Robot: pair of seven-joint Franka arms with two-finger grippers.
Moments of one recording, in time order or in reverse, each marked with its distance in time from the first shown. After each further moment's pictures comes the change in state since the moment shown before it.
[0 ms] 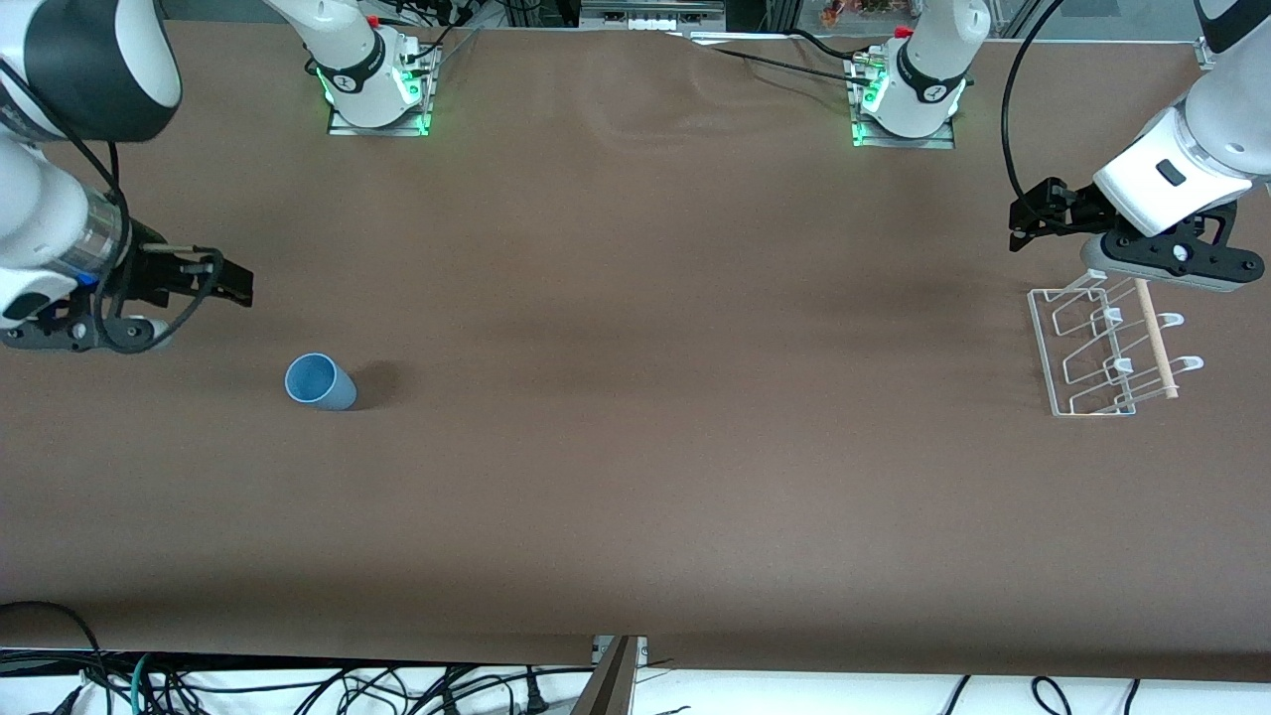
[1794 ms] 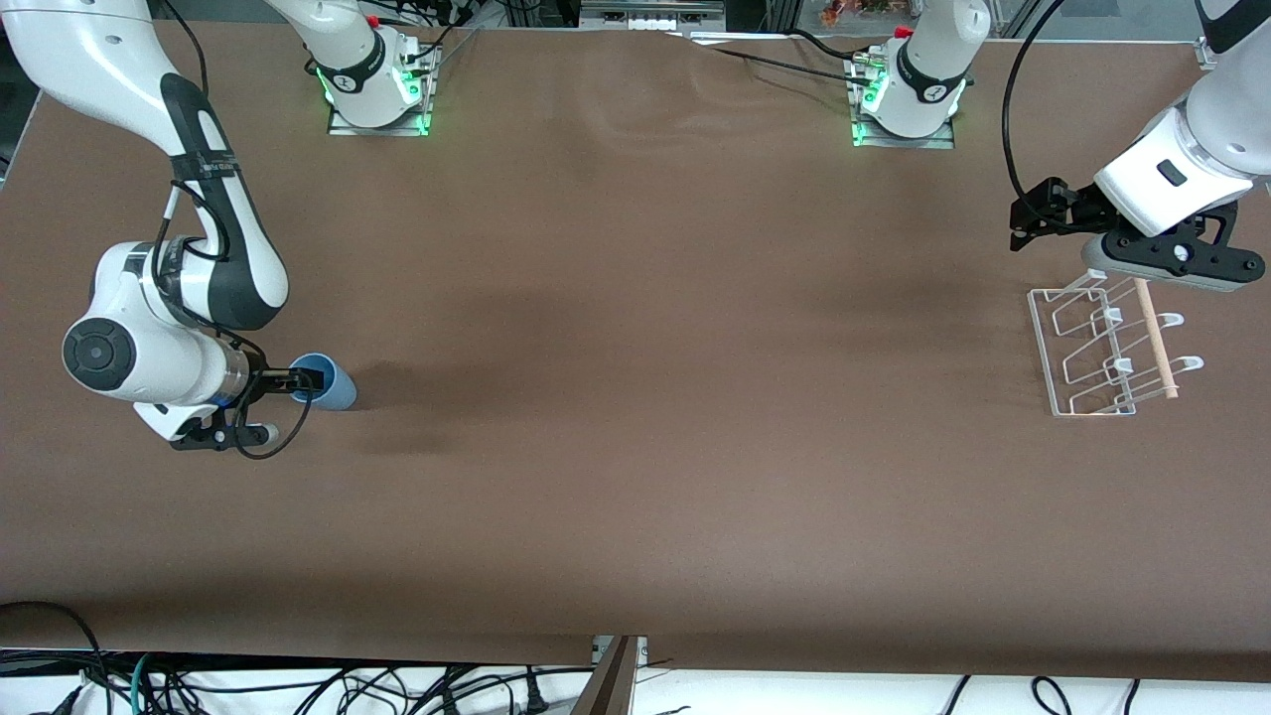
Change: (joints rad) left arm 0.001 0.000 0.001 0.000 0.000 -0.003 0.000; right arm -0.087 0.294 -0.006 -0.231 -0.007 0.484 -0.112
